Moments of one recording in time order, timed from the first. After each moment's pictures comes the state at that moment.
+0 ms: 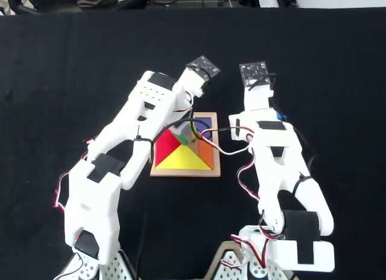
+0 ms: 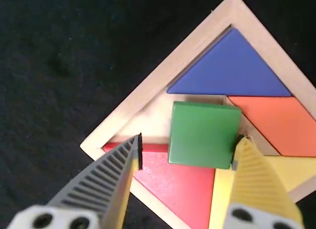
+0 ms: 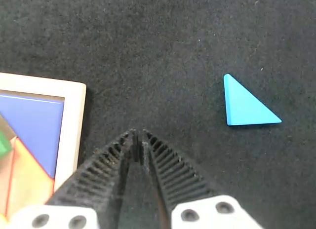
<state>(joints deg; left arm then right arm) 18.8 29.1 -12.2 69.5 -22.3 1.3 -9.7 47.0 30.0 9.8</state>
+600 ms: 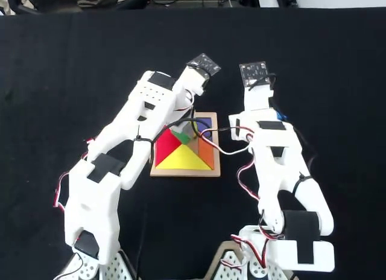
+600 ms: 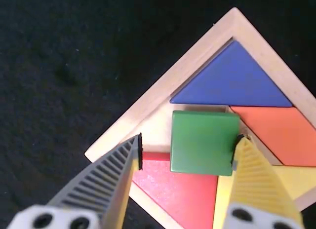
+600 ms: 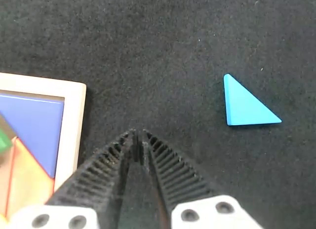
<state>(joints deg) 18.8 29.1 -12.2 67.4 -22.3 1.3 -9.7 47.0 30.0 9.8</state>
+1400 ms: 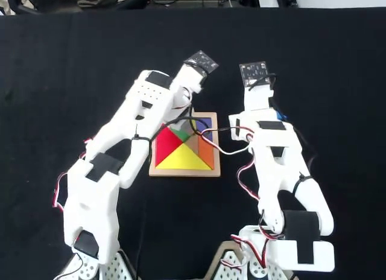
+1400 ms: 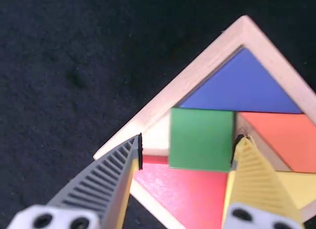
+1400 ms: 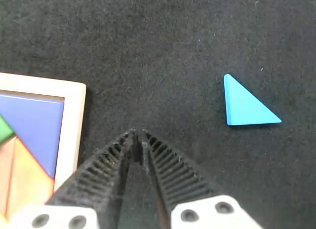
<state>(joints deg) 17.8 29.1 -12.2 65.9 -22.3 1.3 -9.7 47.0 30.0 9.8</state>
